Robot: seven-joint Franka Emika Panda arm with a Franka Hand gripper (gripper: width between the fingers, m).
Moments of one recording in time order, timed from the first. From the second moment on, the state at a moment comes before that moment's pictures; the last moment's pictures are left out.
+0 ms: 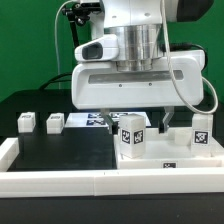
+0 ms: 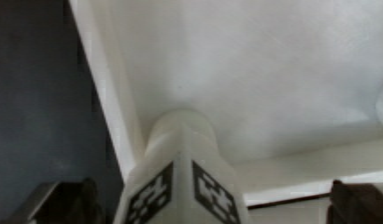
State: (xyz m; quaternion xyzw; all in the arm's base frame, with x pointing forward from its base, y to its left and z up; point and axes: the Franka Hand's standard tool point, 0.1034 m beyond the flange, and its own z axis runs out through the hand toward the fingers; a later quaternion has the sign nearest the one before) arm 0.586 0.018 0.065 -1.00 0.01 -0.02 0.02
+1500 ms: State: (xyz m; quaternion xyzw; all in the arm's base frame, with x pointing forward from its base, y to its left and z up) arm 0.590 0.006 0.067 -0.98 -0.21 -0.02 0.00
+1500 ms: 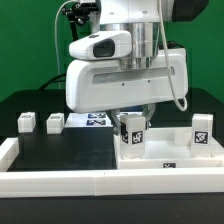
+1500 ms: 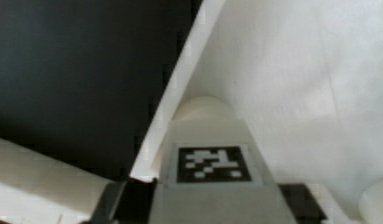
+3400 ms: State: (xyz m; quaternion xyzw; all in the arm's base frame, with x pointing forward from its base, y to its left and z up) arm 0.592 0.014 0.064 -0.96 0.27 -0.04 0.02
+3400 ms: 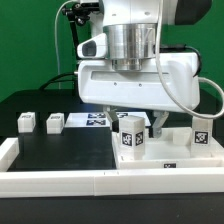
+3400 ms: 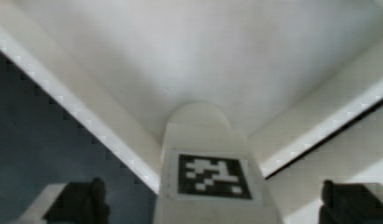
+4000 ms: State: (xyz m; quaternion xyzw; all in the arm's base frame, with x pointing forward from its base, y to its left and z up) arm 0.590 0.015 0.065 -1.00 0.00 -0.03 0.01
